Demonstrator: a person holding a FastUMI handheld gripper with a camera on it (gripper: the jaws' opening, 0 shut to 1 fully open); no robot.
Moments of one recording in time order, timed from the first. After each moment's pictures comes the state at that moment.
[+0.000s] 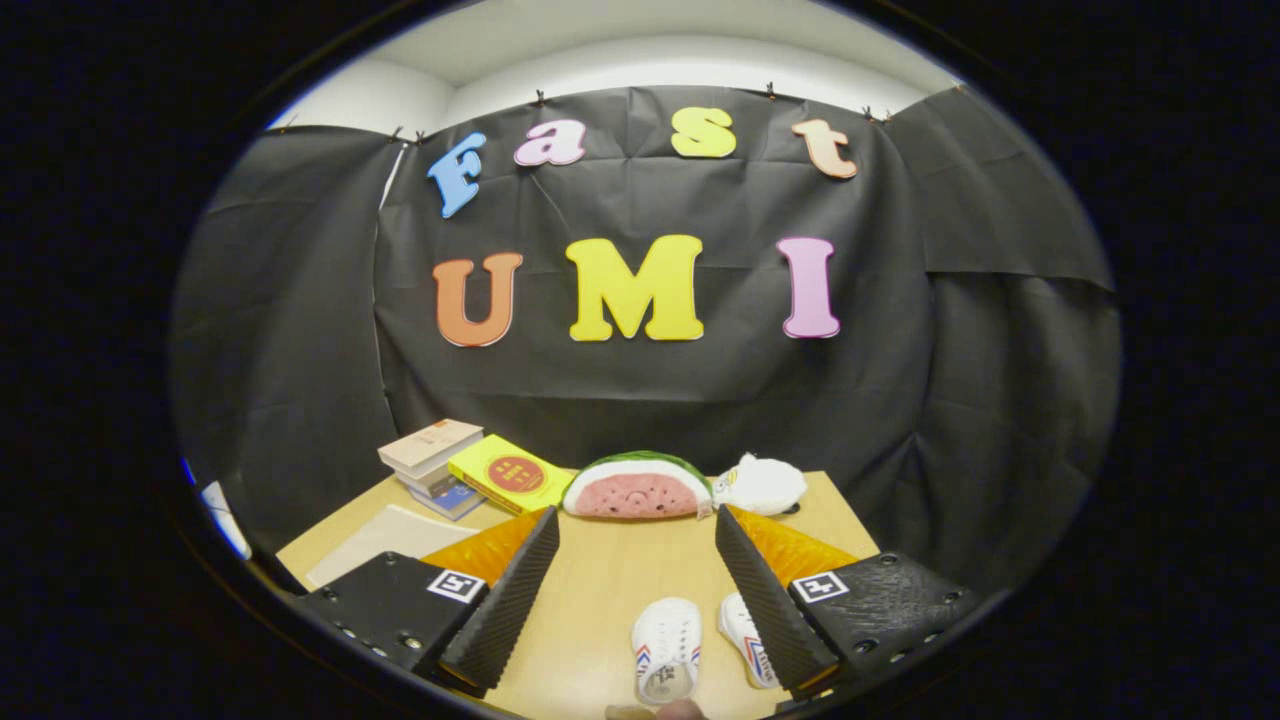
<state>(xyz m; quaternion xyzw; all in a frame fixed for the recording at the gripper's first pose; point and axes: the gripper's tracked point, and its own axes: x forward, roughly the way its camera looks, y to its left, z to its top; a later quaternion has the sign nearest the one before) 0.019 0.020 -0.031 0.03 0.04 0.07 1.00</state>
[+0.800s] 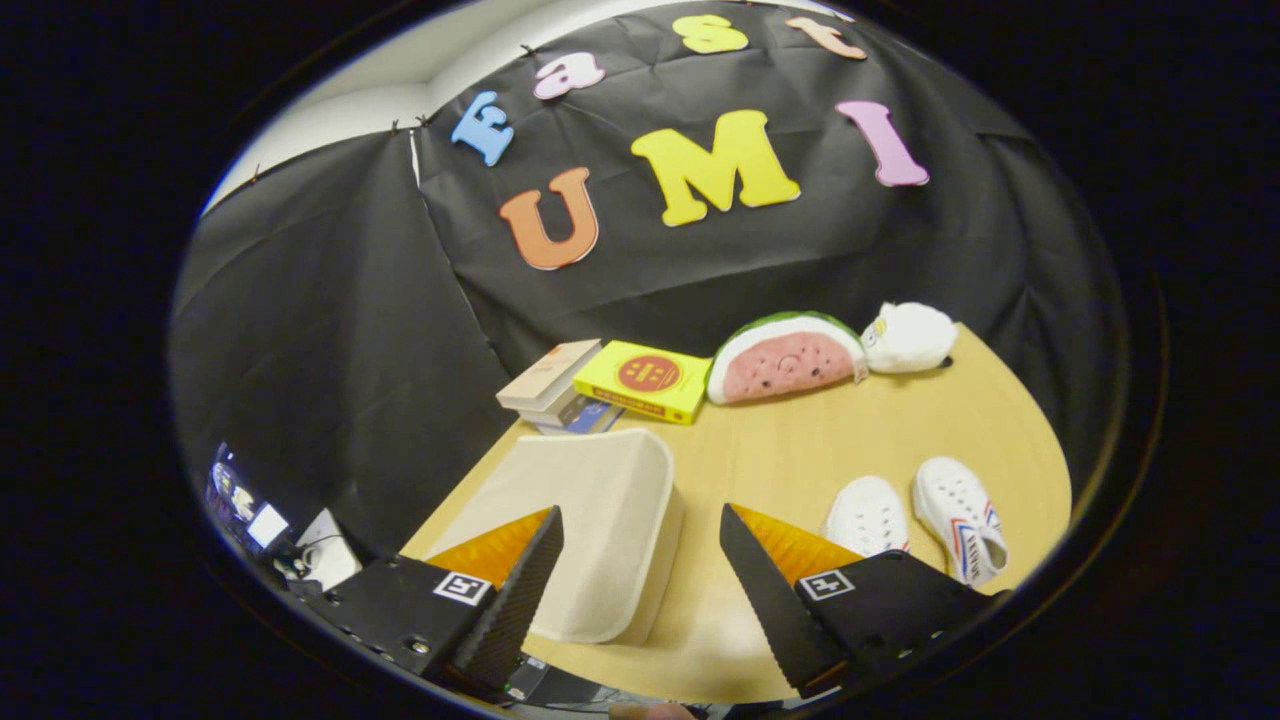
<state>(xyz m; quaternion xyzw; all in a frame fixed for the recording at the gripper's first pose) 0.005 0.159 -0.159 0.12 0.20 0.24 0.94</state>
